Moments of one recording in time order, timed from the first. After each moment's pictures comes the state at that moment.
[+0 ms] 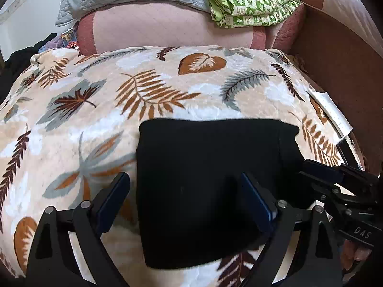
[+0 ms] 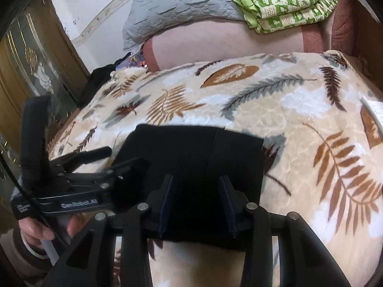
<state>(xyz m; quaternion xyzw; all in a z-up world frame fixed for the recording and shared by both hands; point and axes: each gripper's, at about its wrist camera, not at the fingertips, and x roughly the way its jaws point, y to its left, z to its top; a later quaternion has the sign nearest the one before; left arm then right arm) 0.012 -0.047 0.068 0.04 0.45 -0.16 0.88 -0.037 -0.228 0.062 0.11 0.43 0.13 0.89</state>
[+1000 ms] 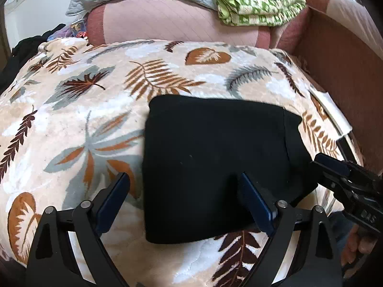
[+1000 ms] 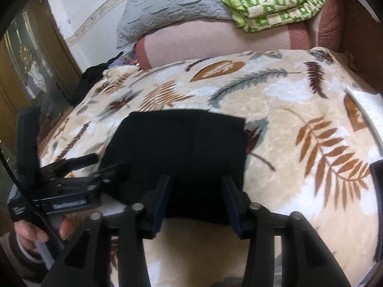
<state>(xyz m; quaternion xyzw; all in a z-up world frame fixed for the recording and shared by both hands) -0.006 -0.032 0.061 0.02 0.45 -0.15 0.88 -0.056 -0.244 0.059 0.10 0.42 0.09 0.90</state>
